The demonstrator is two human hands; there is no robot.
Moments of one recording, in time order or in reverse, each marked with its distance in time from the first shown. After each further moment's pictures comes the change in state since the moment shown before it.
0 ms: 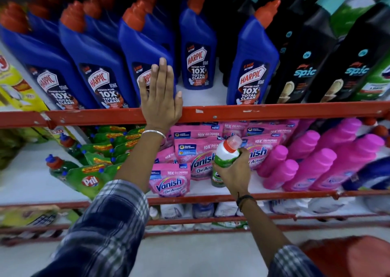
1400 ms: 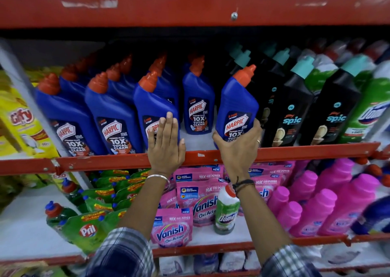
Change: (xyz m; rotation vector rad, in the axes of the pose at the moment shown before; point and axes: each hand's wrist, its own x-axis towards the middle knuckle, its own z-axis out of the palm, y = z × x) left_hand -0.001 -0.001 0.000 0.030 0.026 0.023; right_hand 0.070 -0.165 -0.036 0.103 0.499 -0.298
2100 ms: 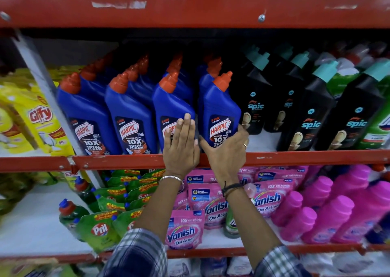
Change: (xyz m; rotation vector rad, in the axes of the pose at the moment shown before) left_hand 0.000 -0.001 -0.002 -0.045 -0.031 -0.007; right_hand -0.037 -0.031 0.041 -0.132 -0.072 -0.070
